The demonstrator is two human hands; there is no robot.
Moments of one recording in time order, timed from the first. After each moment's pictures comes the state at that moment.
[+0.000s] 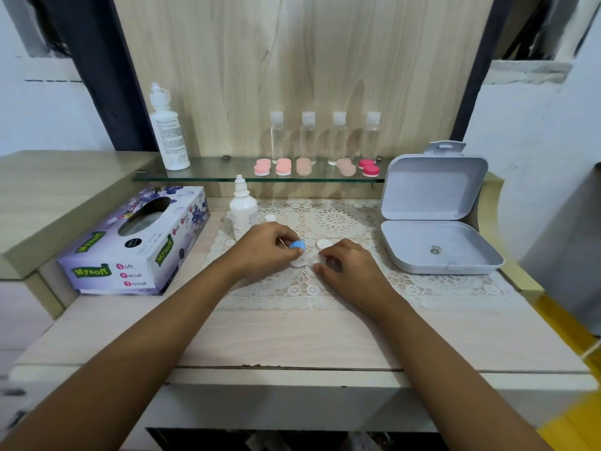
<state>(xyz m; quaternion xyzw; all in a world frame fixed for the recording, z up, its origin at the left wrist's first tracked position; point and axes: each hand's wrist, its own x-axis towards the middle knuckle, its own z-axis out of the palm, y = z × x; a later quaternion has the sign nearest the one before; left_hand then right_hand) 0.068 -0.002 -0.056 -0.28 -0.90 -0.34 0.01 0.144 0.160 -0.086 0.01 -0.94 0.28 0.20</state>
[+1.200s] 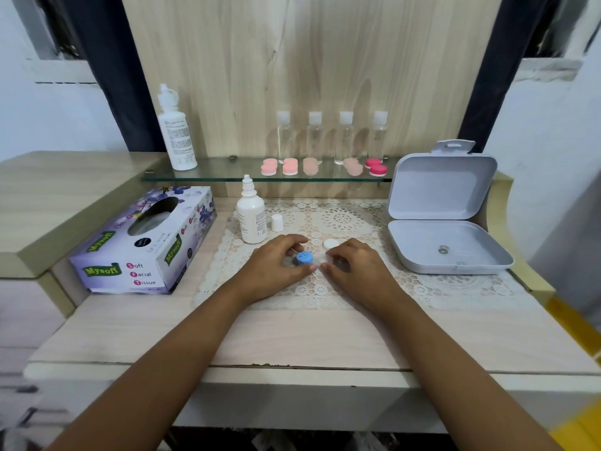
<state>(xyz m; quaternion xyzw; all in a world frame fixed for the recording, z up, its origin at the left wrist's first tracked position) 0.078 -0.008 -0.087 -0.31 -0.87 -0.40 0.01 0.143 0.161 -0.087 0.01 -0.95 0.26 0.19</state>
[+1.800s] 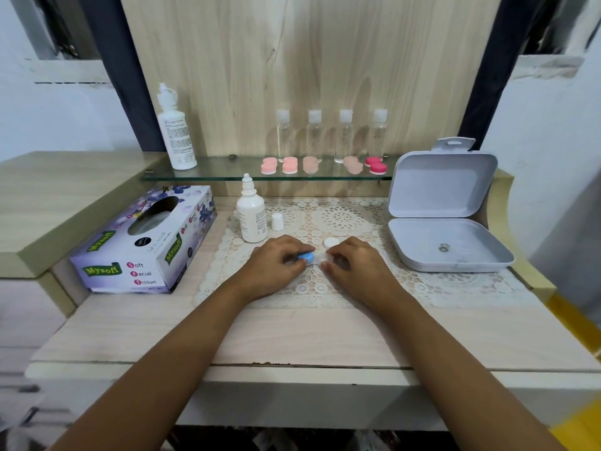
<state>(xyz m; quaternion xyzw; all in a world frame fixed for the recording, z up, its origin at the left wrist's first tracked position) 0.076 -0.006 -0.087 -0.33 -0.87 -0.36 0.03 0.142 0.161 -0.087 0.00 -0.95 0.27 0.18</state>
